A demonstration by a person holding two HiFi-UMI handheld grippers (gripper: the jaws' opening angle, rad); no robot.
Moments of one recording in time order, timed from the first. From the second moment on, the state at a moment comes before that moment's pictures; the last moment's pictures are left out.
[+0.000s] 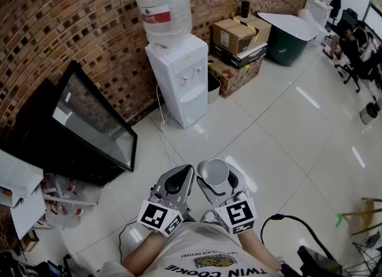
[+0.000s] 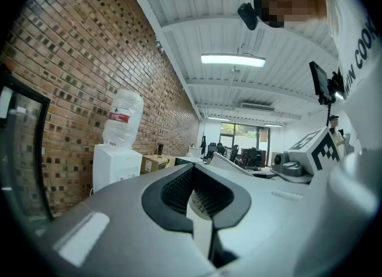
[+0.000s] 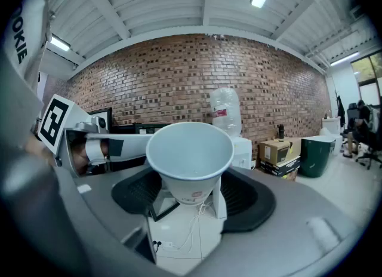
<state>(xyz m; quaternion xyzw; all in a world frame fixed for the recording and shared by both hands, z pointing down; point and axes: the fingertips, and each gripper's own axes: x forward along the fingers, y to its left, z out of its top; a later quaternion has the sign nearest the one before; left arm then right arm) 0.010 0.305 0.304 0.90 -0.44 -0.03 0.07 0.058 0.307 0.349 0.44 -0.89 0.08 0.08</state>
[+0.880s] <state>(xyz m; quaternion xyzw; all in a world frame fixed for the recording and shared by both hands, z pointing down) 0.020 0.231 0.328 0.90 -0.44 -0.03 0.08 0.067 0.242 0.364 0.42 -0.90 0.07 0.09</state>
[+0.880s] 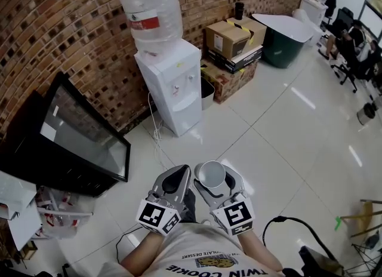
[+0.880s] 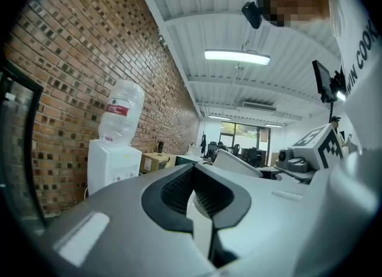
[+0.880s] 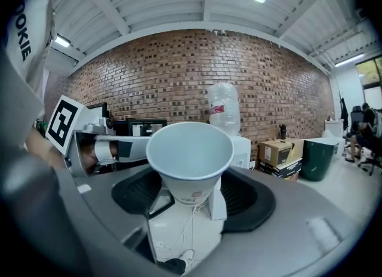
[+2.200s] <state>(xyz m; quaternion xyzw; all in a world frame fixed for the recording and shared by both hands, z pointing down) -0.052 -0.032 0.337 0.91 -0.40 -0.03 0.12 -0.012 -0.023 0.362 0.44 -0.88 0.08 0.15</state>
